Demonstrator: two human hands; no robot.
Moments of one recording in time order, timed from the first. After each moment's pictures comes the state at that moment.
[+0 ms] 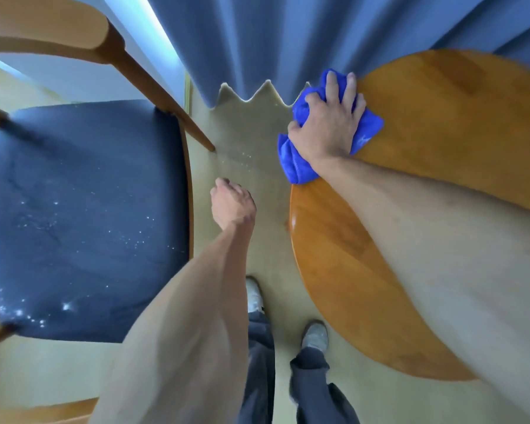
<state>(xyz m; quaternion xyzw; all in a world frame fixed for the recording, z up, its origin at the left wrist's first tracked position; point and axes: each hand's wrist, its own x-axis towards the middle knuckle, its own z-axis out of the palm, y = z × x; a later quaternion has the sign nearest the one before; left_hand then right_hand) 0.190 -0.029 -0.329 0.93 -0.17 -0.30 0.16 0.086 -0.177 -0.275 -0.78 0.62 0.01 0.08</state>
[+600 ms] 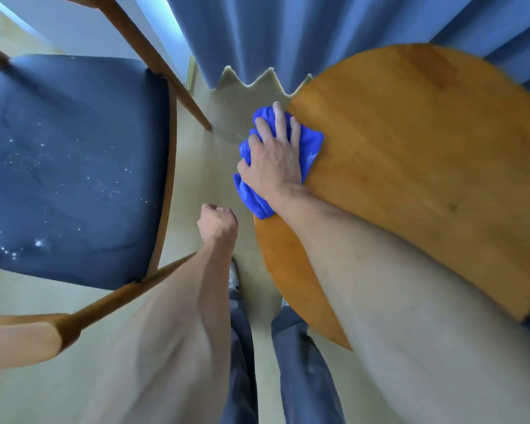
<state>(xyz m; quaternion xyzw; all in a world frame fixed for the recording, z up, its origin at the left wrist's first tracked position) 0.109 0.059 -0.326 0.91 0.02 -0.37 0.18 0.049 -0.071 -0.255 -0.90 0.43 0.04 0.11</state>
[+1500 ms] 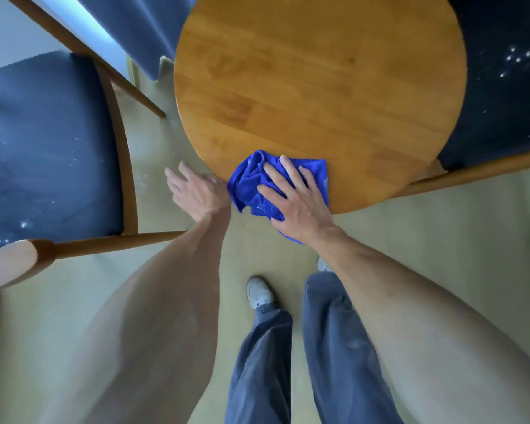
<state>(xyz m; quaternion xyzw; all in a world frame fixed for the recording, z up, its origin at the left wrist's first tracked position) -0.037 0.165 -0.261 0.94 -0.27 -0.15 0.12 -0.230 0.166 -0.266 -0.91 0.41 -0.01 0.08</state>
